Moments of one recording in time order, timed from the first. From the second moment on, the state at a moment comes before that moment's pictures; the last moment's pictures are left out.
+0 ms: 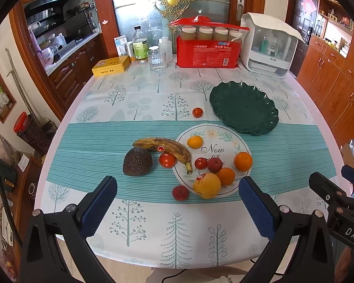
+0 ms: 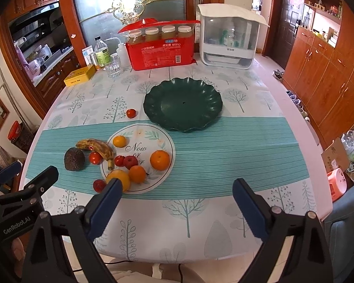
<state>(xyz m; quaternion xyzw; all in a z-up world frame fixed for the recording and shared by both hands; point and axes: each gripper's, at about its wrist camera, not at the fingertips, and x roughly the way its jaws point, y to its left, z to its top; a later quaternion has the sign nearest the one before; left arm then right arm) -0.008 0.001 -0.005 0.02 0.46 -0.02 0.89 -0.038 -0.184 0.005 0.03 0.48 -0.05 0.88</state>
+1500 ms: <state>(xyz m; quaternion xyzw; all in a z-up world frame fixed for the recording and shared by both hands) 0.041 0.042 0.001 0.02 0.47 -0.03 0.88 0.010 -0.143 0.002 0.03 0.50 0.00 0.86</state>
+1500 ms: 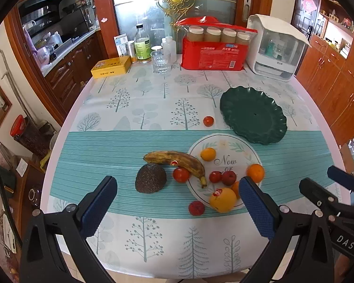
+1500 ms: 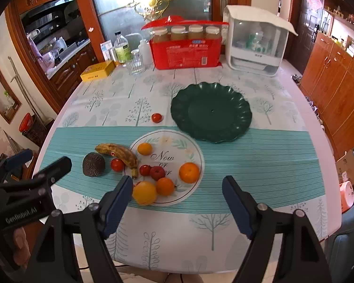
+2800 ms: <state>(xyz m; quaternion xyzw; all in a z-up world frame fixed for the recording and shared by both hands) 0.153 0.117 -0.183 -0.02 0.62 -0.07 0.78 0.091 -0.178 -0.166 0.11 0.60 -0.07 0.79</state>
